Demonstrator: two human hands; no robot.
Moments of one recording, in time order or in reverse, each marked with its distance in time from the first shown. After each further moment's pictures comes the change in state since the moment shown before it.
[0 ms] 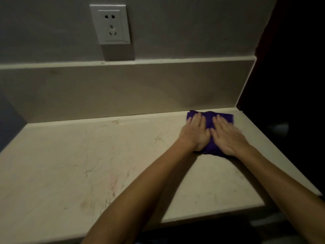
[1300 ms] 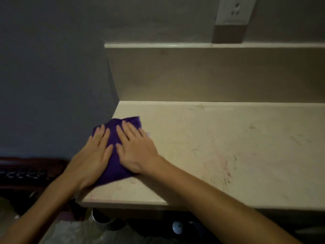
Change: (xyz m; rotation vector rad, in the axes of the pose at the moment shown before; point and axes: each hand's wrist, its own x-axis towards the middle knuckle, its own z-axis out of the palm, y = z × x) left_hand -0.448 -0.390 -0.079 0.086 0.182 -0.476; right_hand -0.110 -0.556 0.023 0.281 -0.016 -0.658
